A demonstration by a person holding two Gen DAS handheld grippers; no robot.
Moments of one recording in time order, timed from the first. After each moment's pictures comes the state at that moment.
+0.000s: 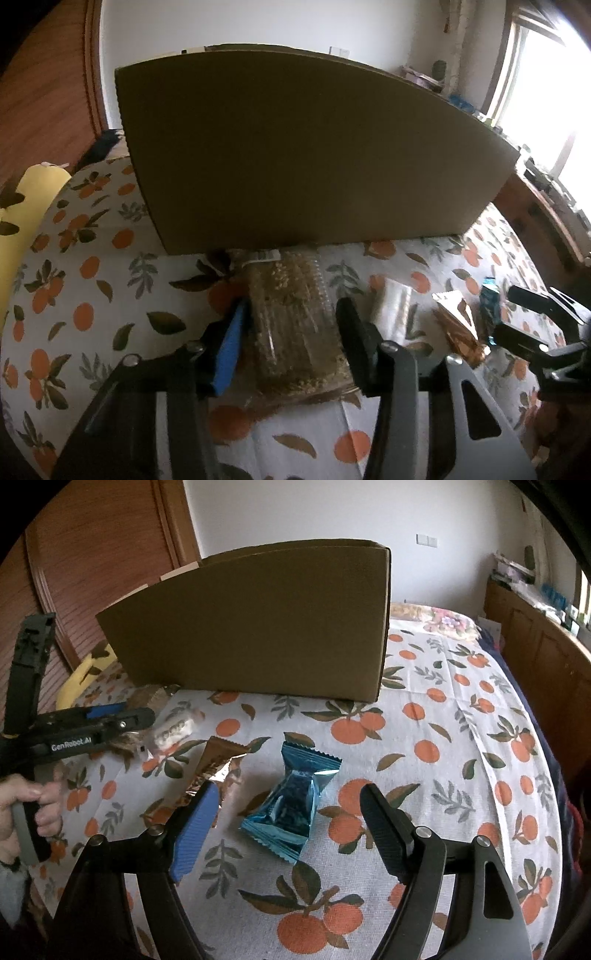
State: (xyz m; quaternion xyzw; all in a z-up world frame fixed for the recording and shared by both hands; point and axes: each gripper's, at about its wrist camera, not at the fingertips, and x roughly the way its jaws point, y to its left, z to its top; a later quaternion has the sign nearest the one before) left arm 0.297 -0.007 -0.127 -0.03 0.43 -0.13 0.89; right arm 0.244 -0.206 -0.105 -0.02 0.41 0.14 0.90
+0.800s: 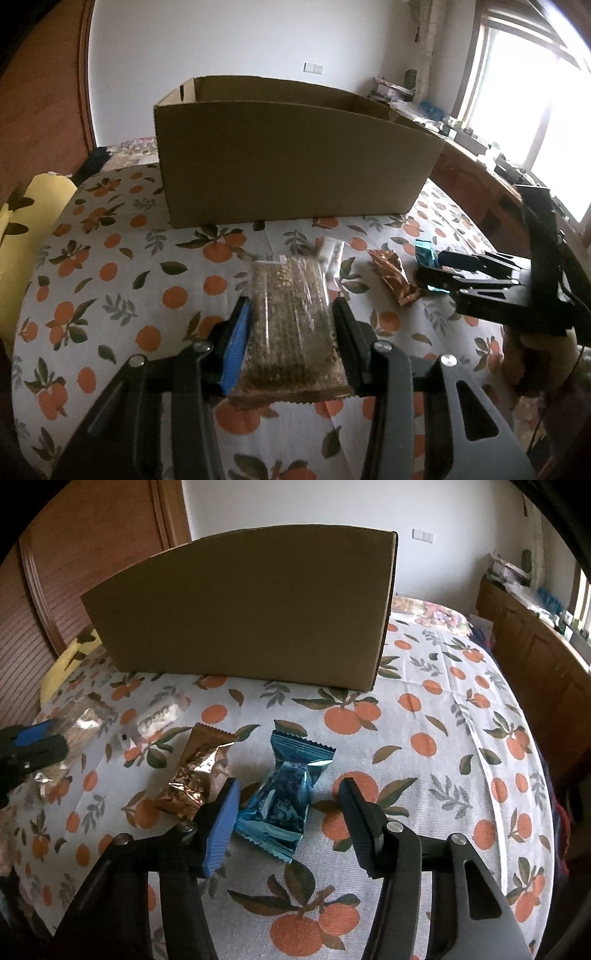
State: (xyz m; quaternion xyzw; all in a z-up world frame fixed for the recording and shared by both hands) left arm 0.212 0.005 -0.094 -0.03 0.39 -0.17 0.90; right arm 0.247 -0.204 -0.112 -0.03 0.43 0.12 0.90
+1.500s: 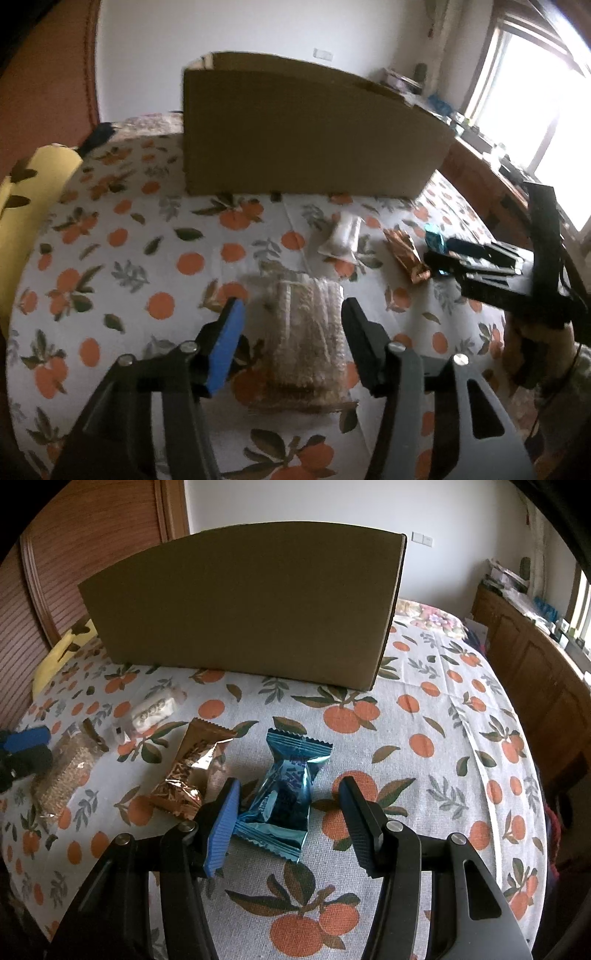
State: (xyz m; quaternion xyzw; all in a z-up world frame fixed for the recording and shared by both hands) left arm 0.212 0.017 -0.110 -0.05 0.43 -0.18 0.88; right arm 0.248 -0.197 -0.115 -0.05 0.43 0.11 0.90
